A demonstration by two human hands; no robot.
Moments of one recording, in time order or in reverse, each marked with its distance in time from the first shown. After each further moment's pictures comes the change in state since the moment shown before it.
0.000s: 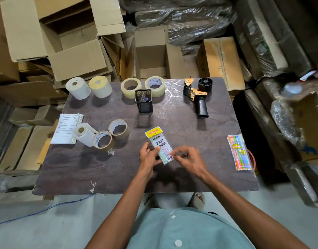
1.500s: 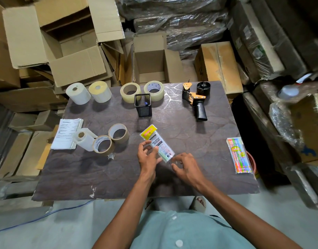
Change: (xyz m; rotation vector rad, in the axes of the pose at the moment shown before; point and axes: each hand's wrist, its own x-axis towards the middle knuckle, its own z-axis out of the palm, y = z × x) left_hand 0.000 0.003 0.011 -0.092 0.160 0.155; right_hand -0.015 -0.007 0.011 -0.352 -0.018 -0.092
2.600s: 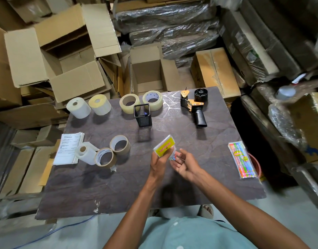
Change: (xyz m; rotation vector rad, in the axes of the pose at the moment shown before) left_hand -0.015 0.031 0.026 0.112 -0.418 0.138; right_hand 0.056 -0.027 -0.003 1.627 0.051 0.945
